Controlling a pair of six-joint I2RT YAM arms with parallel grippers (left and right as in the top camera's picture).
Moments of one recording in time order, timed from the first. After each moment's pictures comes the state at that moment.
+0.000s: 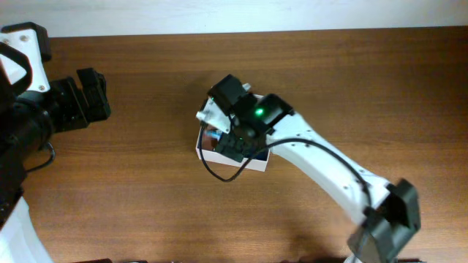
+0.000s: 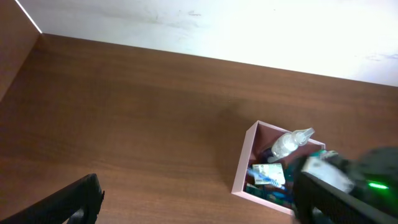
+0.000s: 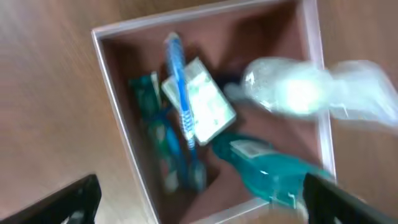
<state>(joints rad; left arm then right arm) 0.06 1.54 2.56 -1.69 0.05 -0.12 0.70 1.81 1.68 -1.05 0.09 -0.42</state>
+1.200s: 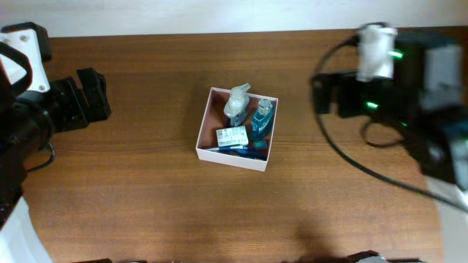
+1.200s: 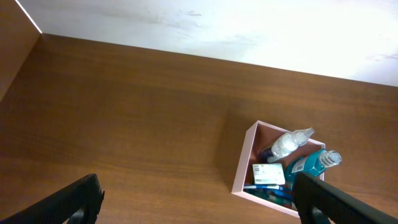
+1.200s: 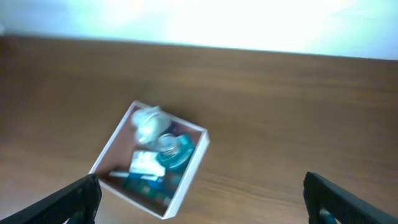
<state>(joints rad) 0.06 1.54 2.56 -1.69 0.05 -0.12 0.20 1.33 1.90 -1.21 -0.07 0.12</state>
